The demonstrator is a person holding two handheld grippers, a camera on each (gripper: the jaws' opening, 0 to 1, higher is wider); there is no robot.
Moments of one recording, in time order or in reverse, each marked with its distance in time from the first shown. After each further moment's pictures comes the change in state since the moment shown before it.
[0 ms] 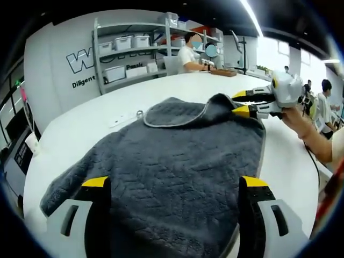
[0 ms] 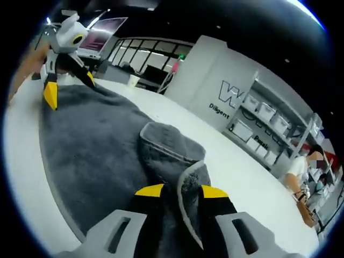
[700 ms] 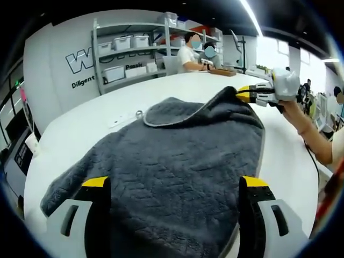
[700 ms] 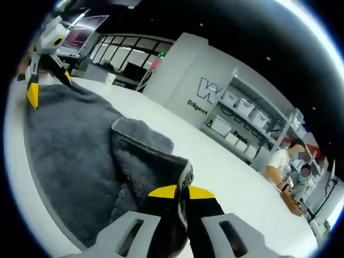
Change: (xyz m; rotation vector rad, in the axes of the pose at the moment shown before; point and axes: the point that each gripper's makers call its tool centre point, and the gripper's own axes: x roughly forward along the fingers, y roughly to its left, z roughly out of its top) left arm 0.000 0.000 0.000 0.003 0.003 0.000; right arm -0.023 -0.061 -0.015 0.058 0.010 -0.190
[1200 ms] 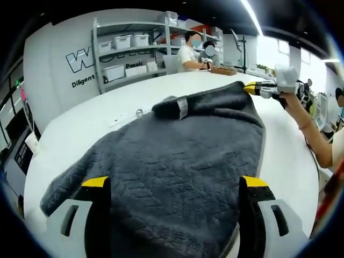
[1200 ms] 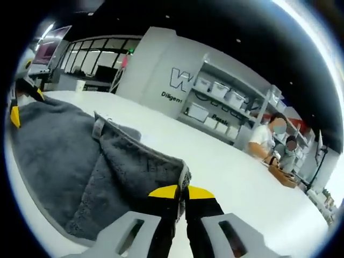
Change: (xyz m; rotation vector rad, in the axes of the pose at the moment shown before) left arm 0.001 0.000 -0.002 -0.001 0.007 0.002; right arm -0.018 -0.058 -0.033 0.162 0.084 -0.149
